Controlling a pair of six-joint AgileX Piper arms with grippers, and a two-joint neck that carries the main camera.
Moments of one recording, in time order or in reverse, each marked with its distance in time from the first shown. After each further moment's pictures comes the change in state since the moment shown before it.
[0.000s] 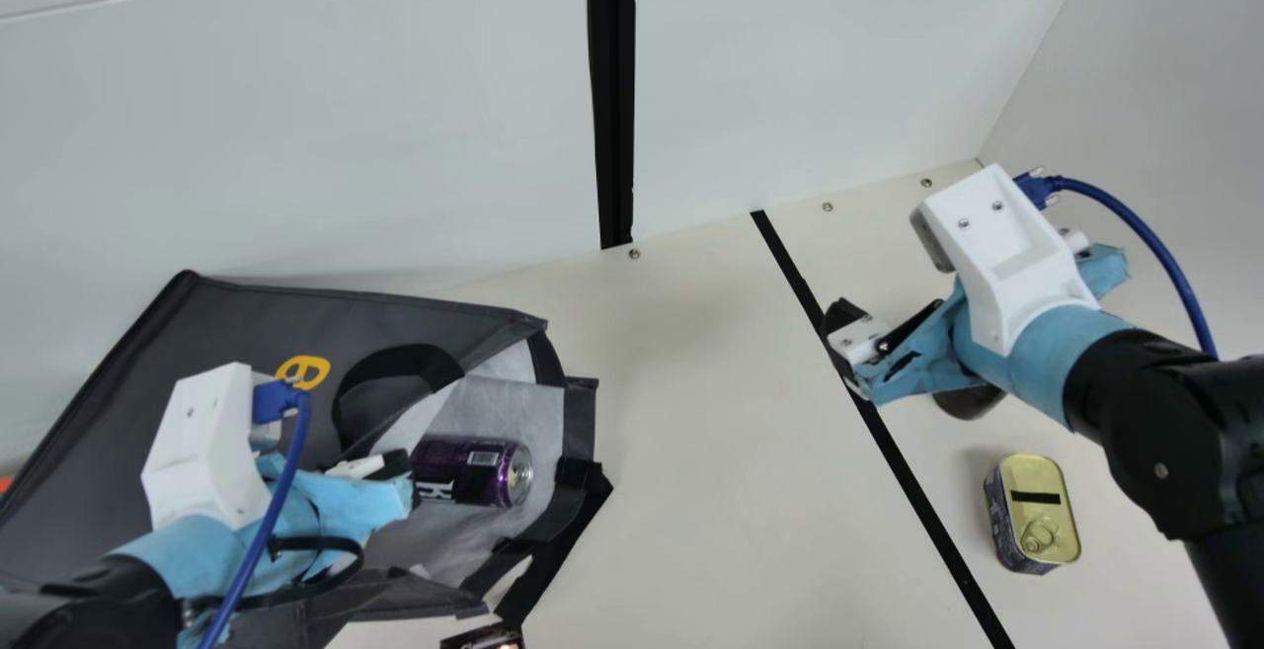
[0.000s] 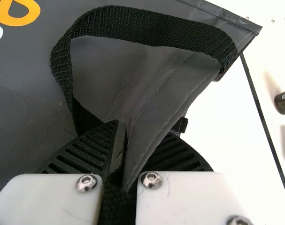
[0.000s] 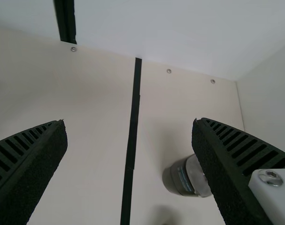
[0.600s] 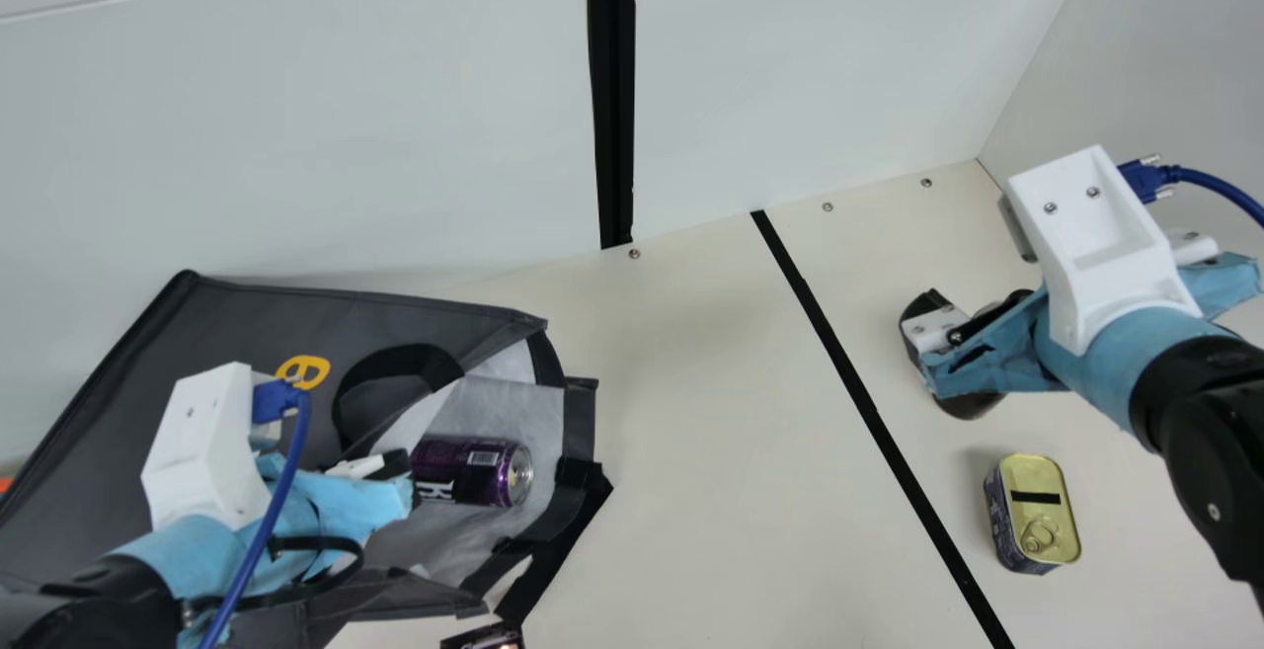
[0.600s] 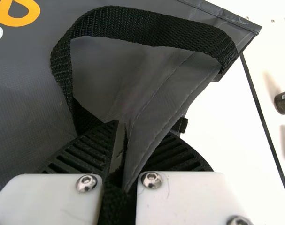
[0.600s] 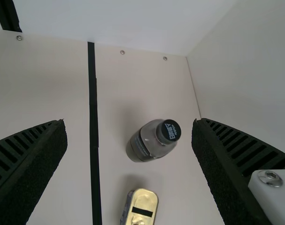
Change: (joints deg) left arm 0.0 0.0 0.0 0.0 0.0 0.0; right arm 3.3 -2.6 -5.8 -17.9 11.0 15.8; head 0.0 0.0
